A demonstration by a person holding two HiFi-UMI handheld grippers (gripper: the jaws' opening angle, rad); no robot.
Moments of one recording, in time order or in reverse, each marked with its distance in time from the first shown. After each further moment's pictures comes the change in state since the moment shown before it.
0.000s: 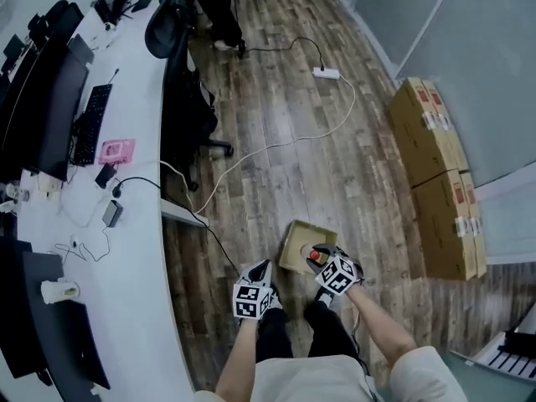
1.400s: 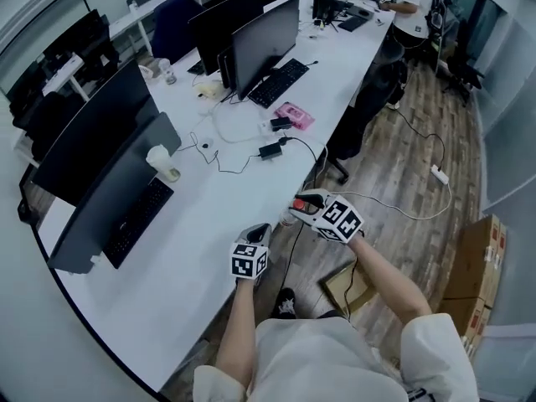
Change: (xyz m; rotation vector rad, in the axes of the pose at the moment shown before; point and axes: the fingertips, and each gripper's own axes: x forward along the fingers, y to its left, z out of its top) left arm -0.399 0.198 0.034 -0.224 -0.336 0.541; right arm -0.053 0.310 0.488 -0.545 -0.416 0.507
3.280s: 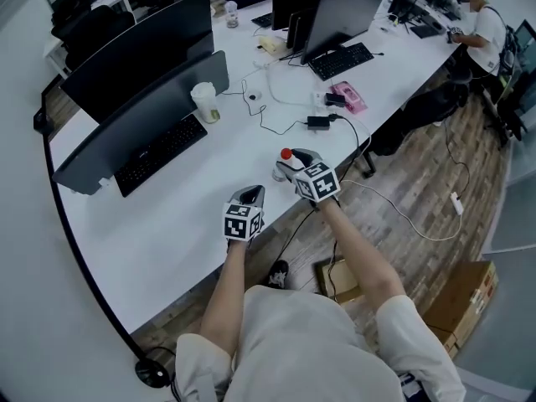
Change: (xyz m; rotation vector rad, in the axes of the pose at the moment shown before) left arm -0.082 0.107 -0.016 -0.148 -0.052 0.254; right arm 0.170 0.031 0.044 0.097 -0.001 0.027
